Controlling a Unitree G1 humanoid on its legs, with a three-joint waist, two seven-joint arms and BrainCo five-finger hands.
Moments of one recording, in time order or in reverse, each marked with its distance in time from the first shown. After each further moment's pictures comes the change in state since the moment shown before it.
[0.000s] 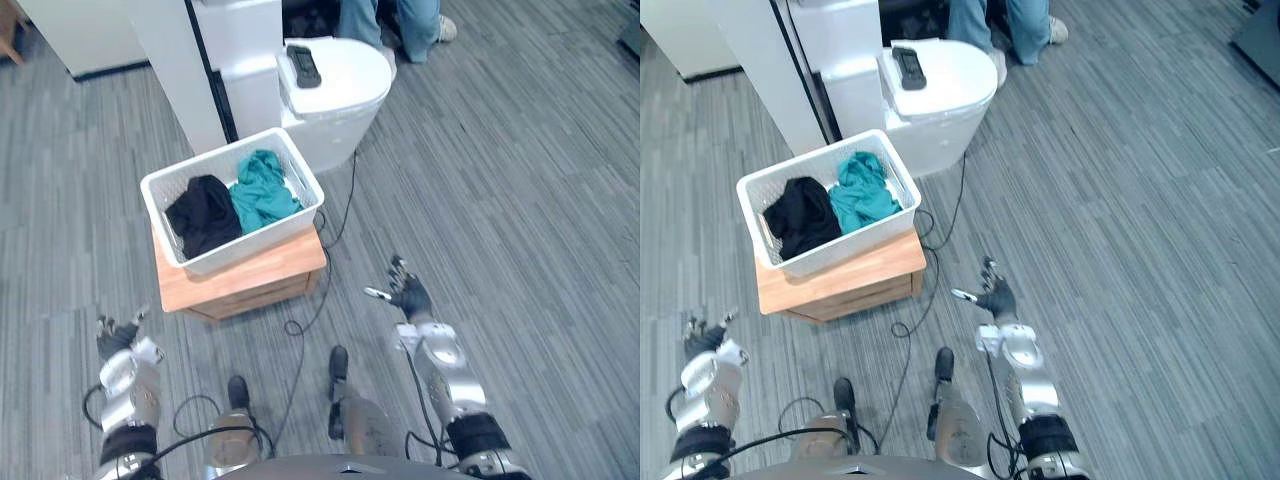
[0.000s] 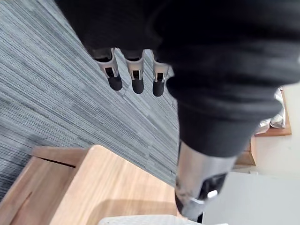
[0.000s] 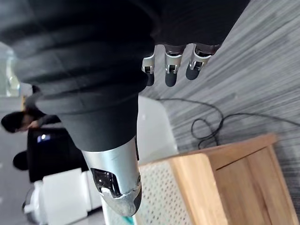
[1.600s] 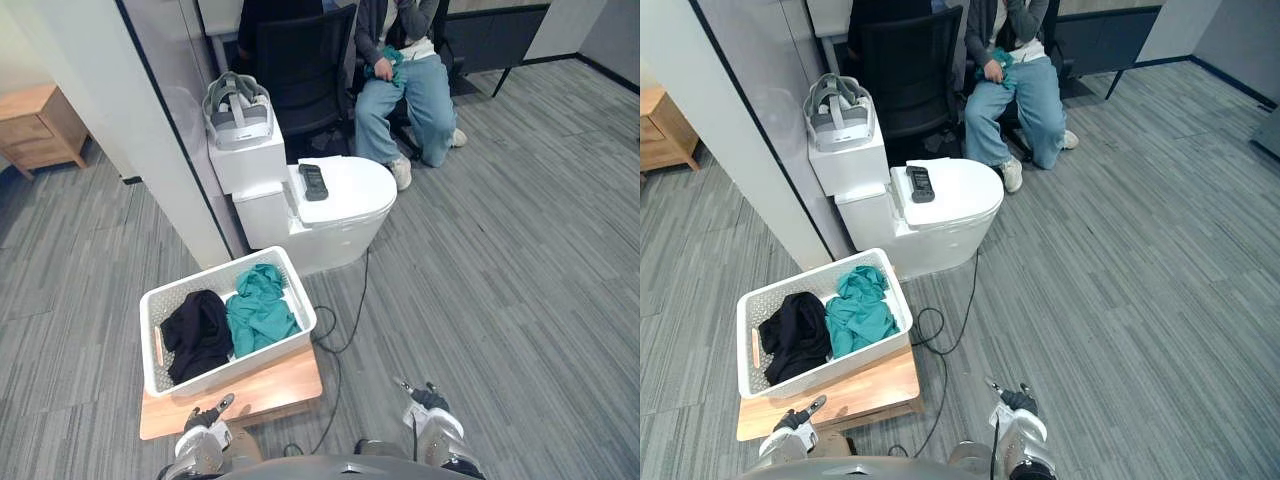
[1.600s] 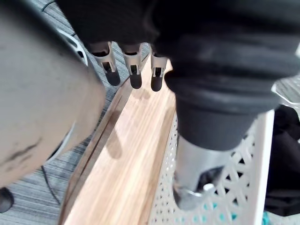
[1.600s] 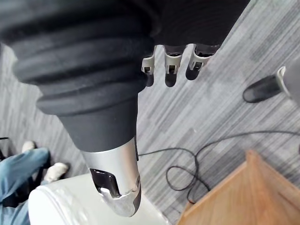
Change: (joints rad) left arm 0.018 -0.170 -0.049 0.459 0.151 0.048 -0.120; right arm 0.000 0.196 -0.353 0.448 0.011 0.038 -0.162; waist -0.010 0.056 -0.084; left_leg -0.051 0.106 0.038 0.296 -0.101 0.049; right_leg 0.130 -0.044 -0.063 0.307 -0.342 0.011
